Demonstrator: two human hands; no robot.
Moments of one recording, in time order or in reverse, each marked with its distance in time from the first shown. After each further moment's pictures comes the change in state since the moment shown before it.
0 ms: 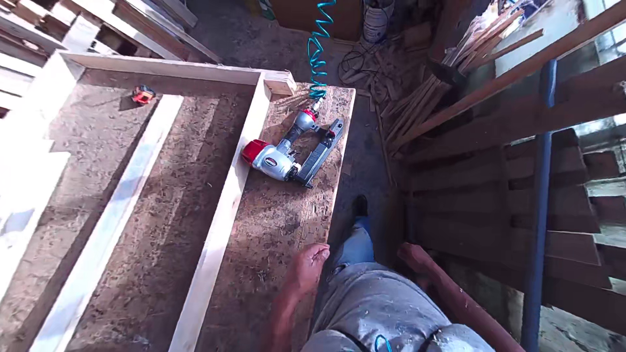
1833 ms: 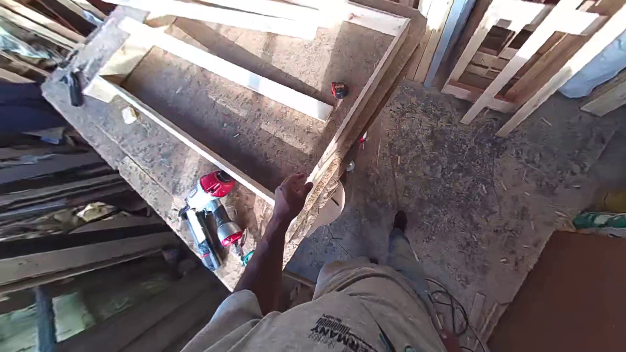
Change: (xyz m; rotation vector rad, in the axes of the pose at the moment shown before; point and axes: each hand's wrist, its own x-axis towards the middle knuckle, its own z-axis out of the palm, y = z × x) left_hand 0.727 0.040 -0.394 -0.363 1.480 -1.503; right_hand 0.767 -0.841 -0.843 -1.102 -0.407 -0.190
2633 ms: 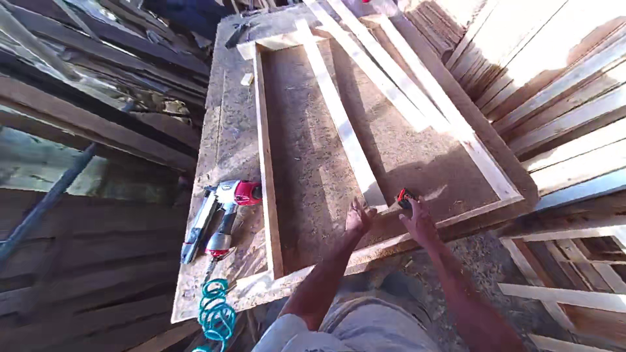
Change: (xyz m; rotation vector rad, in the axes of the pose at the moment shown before) left_hand 0.291 0.066 0.049 -0.392 0.184 -0.658; right_hand 0.091 -0.830 -0.052 -0.867 0.185 -1.353
